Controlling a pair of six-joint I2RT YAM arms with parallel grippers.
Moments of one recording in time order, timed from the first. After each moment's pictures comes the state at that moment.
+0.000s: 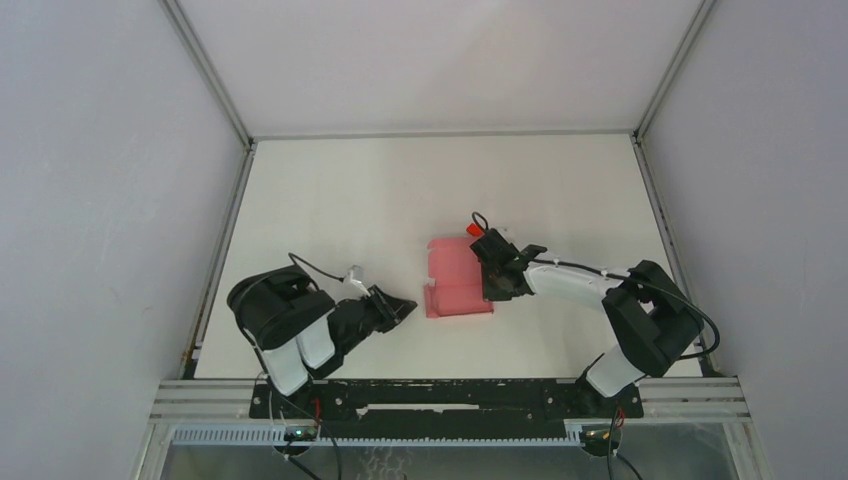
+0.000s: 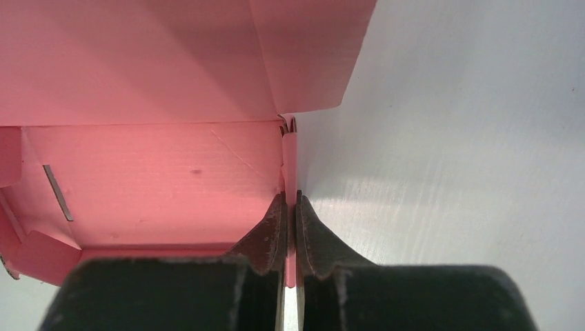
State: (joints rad) left arm -0.78 1.79 0.03 1.42 -0.10 -1.13; right arm 0.70 1.55 0.83 -0.48 0.16 0.62
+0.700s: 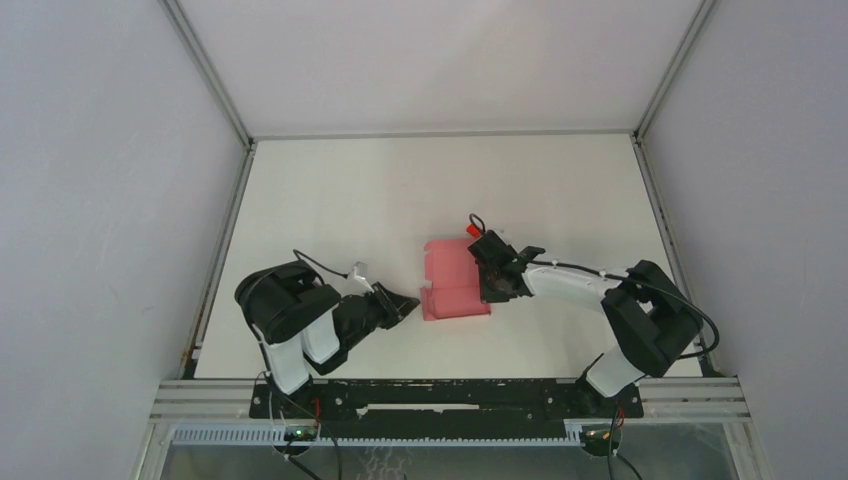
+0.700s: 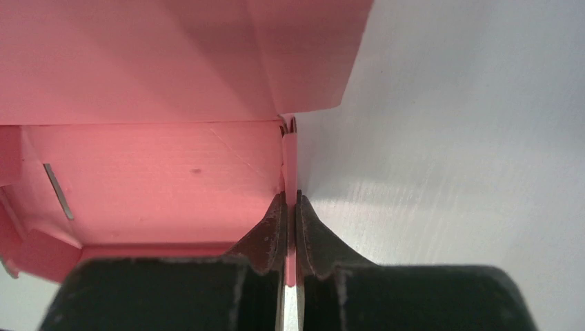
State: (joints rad) left arm -0.76 1.82 0.07 1.42 -0.07 -1.13; right arm 0.72 1.53 0.83 -0.46 0.13 0.62
